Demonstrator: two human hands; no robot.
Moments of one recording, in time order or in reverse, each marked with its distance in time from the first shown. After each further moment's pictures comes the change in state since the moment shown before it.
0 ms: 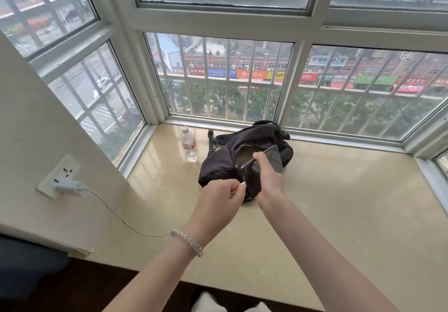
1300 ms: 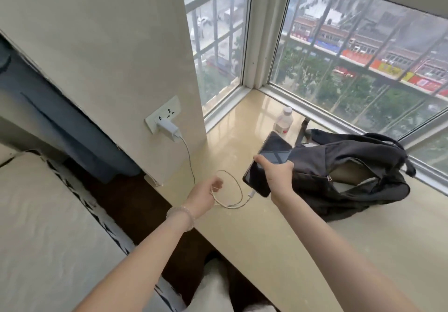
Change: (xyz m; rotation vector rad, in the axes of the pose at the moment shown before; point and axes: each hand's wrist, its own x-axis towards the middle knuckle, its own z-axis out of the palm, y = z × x) left_hand -0.064 -0.252 -0.070 -0.170 0.043 -0.839; right_hand 0.059 0.145 0.166 -0.684 -0.339 -0.146
